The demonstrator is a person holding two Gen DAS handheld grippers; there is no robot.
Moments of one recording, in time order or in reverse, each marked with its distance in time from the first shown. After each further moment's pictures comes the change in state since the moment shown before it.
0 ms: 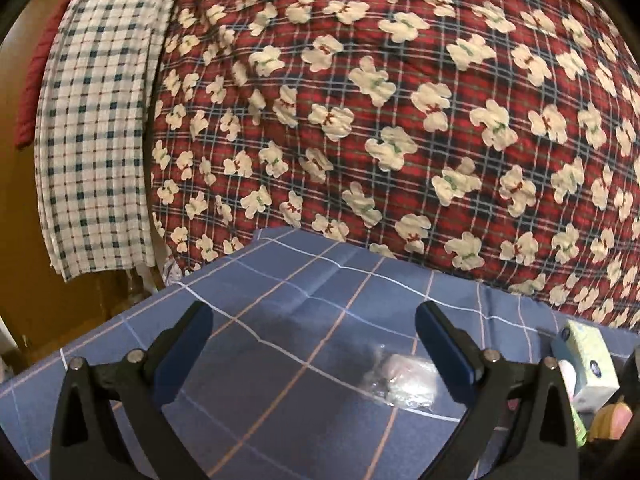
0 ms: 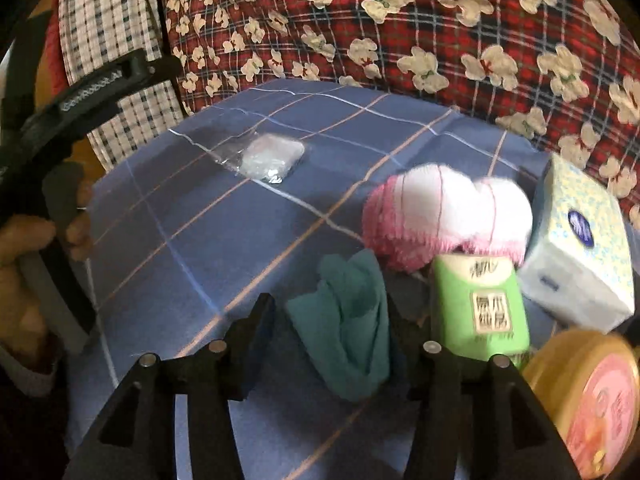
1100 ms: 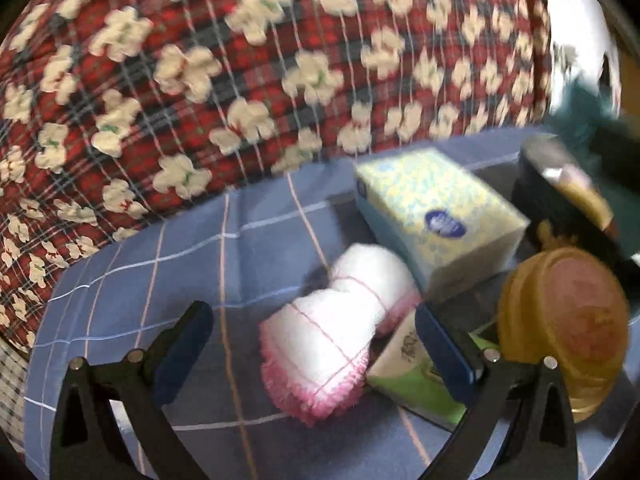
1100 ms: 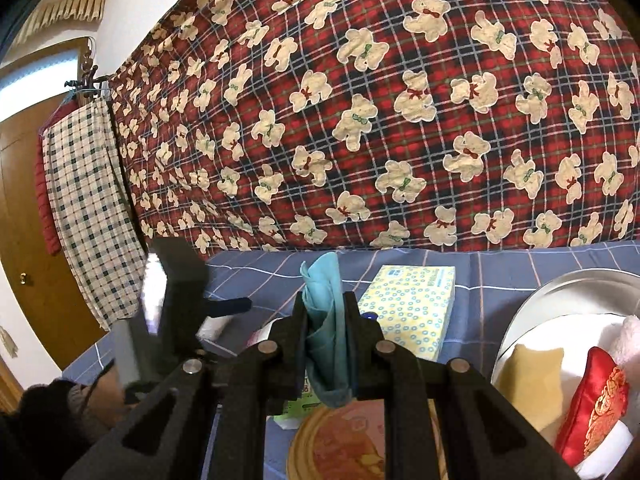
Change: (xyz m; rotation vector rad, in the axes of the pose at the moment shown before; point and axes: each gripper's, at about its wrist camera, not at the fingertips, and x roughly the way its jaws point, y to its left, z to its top) left arm 0.024 -0.217 -0.072 0.675 0.296 -0.509; right arm -0.137 -0.102 -0.025 0.271 -0.538 -0.066
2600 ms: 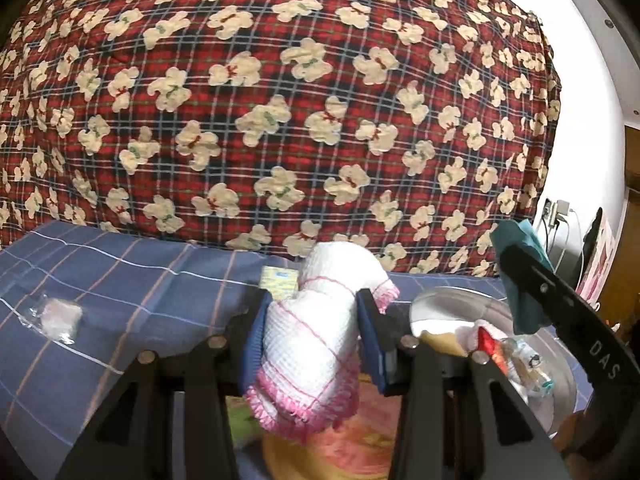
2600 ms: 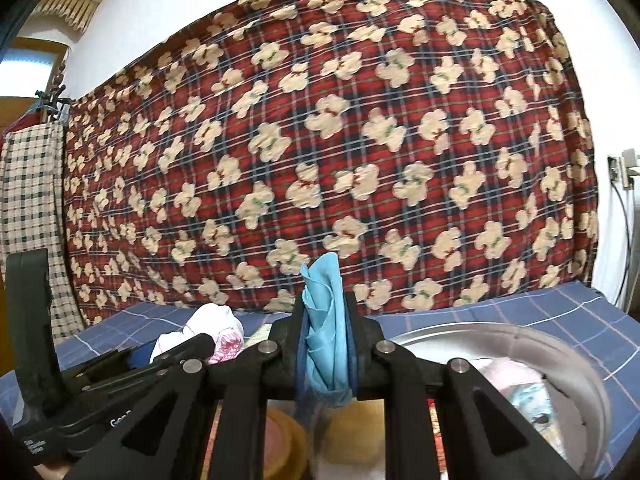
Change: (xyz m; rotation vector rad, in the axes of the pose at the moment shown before) left arm -0.096 -0.076 0.006 -0.420 -0.401 -0.100; right arm -0.085 -0.045 -0.002 -0.058 -0.280 -0.324
